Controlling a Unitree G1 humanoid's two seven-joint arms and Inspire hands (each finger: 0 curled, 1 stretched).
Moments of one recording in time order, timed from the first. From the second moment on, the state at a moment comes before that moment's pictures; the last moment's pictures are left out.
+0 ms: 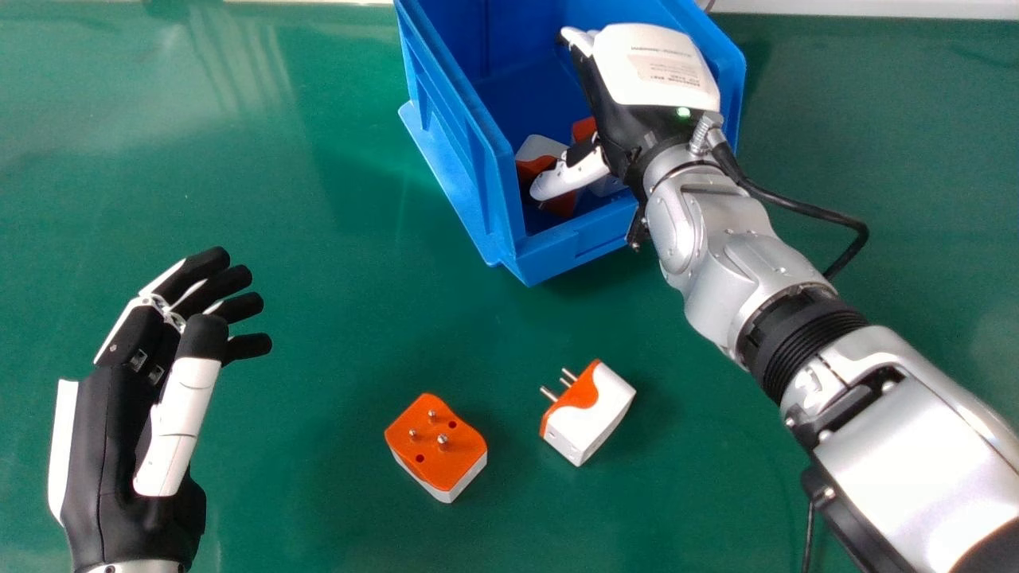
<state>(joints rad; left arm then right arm) 0.38 0.03 0.24 -0.10 -0.24 -0.40 -0.18 -1.05 -0.10 0.53 1.12 -0.69 0.12 -0.26</state>
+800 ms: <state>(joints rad) 0.36 0.03 0.24 -0.08 -0.26 -0.40 -0.20 -0.69 -0.42 0.49 0.08 -0.92 0.31 0.03</state>
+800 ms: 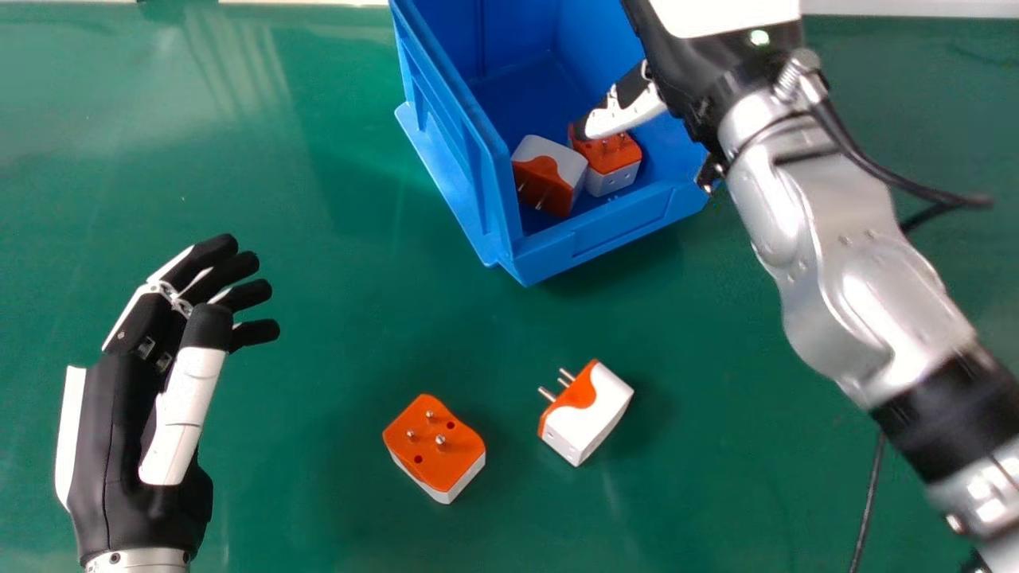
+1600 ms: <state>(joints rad) 0.36 0.03 0.24 -0.06 -0.25 -0.40 -0.21 0.22 -0.34 0.31 -0.45 -0.95 0.03 -0.33</state>
